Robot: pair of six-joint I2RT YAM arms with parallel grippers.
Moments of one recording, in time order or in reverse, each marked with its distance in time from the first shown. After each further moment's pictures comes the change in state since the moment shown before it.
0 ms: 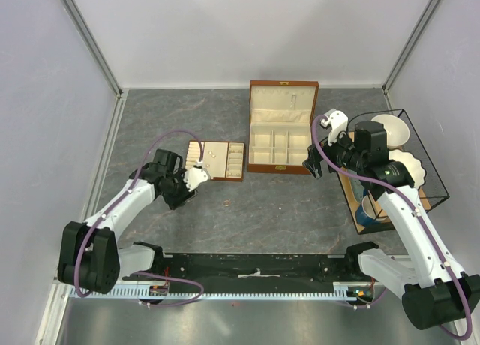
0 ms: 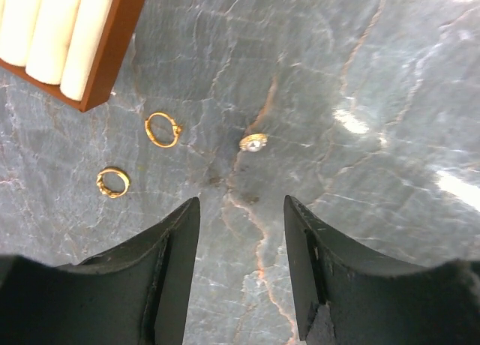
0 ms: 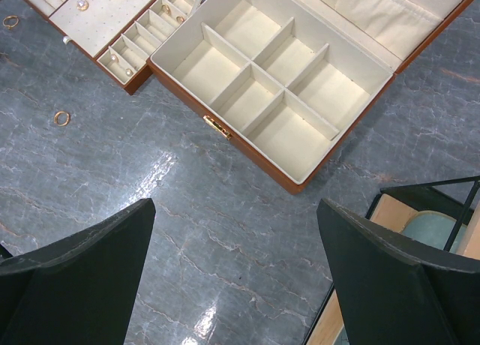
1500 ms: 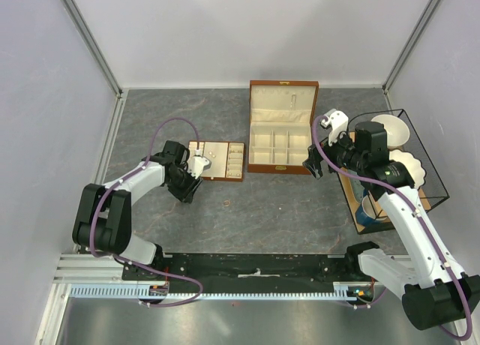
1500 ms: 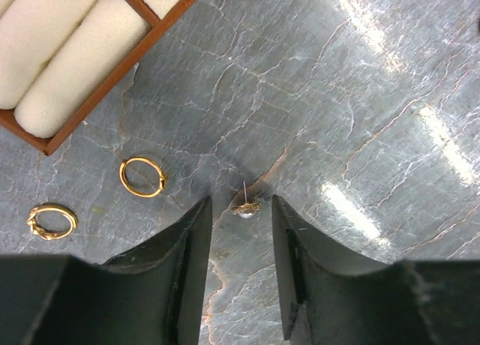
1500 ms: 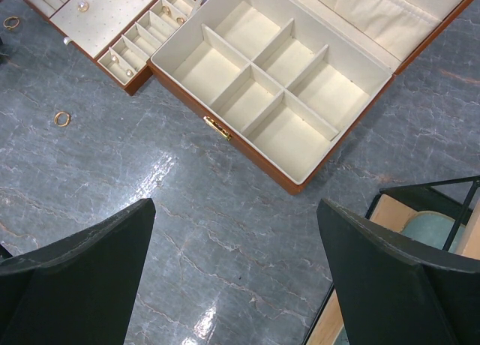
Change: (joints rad) left arm 0.000 0.270 0.127 0.020 0.065 -0.357; right arm 0.000 -0.004 0.000 0.000 0.000 0.000
